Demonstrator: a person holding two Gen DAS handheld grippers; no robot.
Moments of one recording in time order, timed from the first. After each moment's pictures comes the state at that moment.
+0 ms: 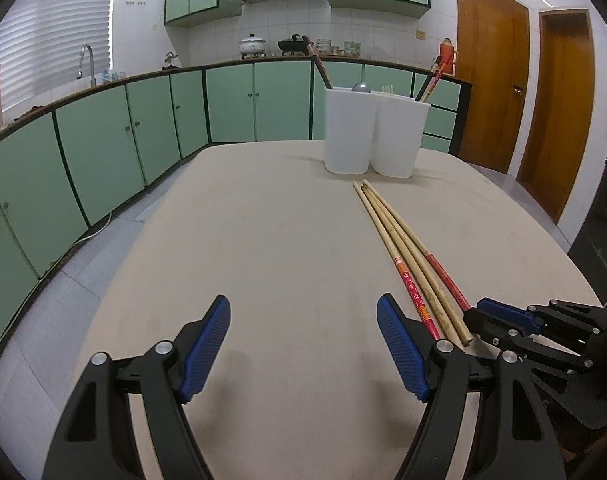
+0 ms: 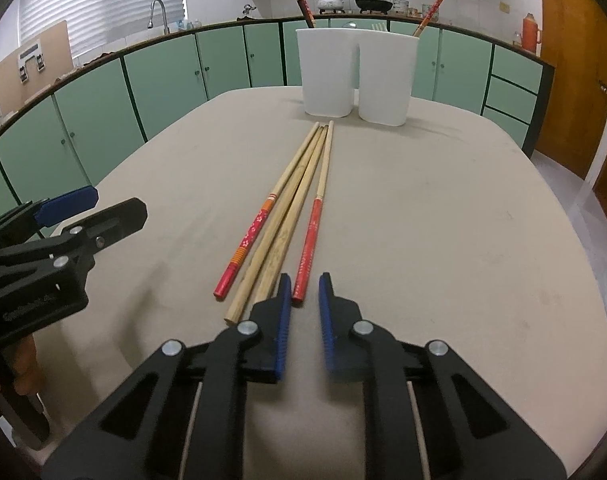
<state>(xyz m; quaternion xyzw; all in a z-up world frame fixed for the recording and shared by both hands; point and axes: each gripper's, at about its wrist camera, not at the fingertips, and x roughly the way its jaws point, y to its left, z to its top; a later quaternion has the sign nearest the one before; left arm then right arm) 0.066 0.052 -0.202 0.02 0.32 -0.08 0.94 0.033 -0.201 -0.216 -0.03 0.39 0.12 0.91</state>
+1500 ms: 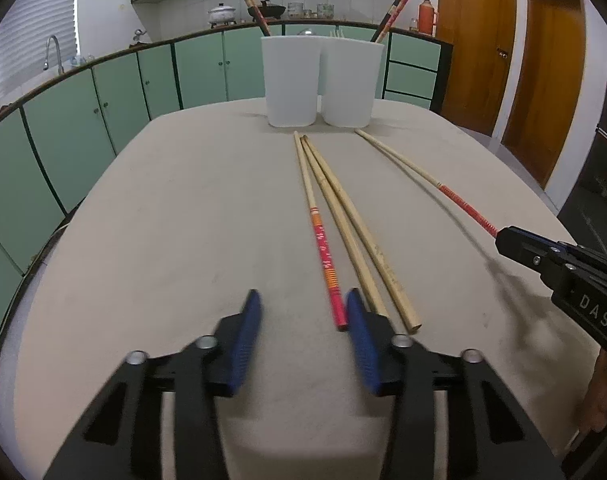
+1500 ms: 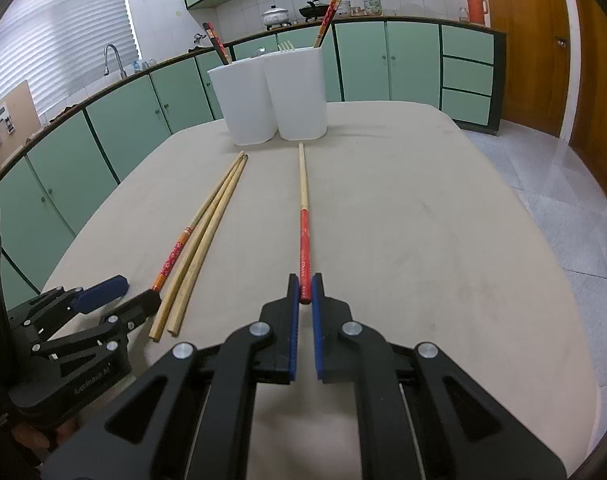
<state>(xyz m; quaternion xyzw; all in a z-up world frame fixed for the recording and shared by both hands) 0.079 -0.008 -0.231 0.04 0.39 -0.12 0.91 0.031 -0.279 -0.201 0.06 0.37 0.07 0.92</state>
